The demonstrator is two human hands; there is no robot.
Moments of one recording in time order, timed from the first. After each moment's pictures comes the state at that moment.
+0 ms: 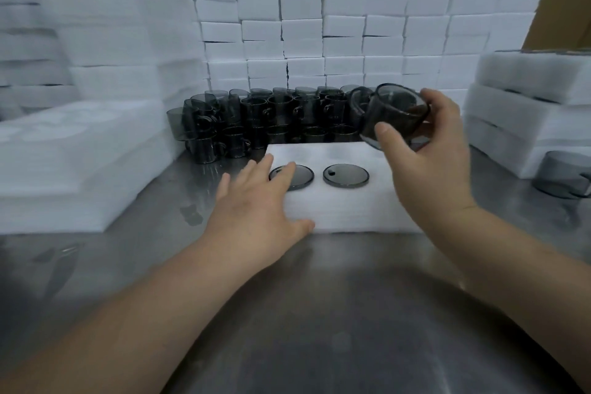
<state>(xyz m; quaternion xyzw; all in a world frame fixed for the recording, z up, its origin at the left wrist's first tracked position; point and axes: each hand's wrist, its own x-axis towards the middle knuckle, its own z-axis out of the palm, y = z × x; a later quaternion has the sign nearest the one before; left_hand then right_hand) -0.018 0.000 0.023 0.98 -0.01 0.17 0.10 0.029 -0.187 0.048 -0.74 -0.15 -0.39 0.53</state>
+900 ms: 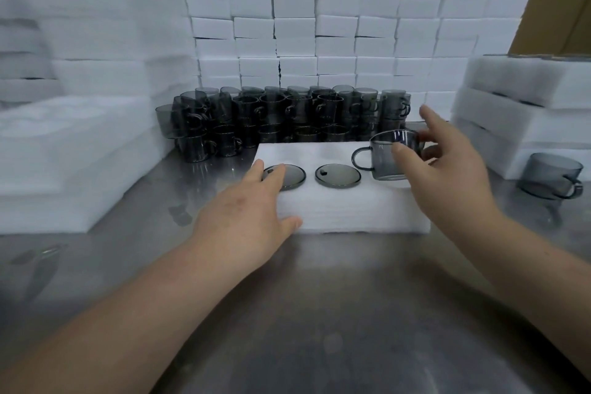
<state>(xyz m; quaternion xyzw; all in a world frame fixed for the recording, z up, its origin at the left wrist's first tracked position) -0.022 -0.001 0.027 0.98 0.01 0.15 0.11 0.034 -0.222 0.036 -0.83 -0.08 -0.33 0.43</state>
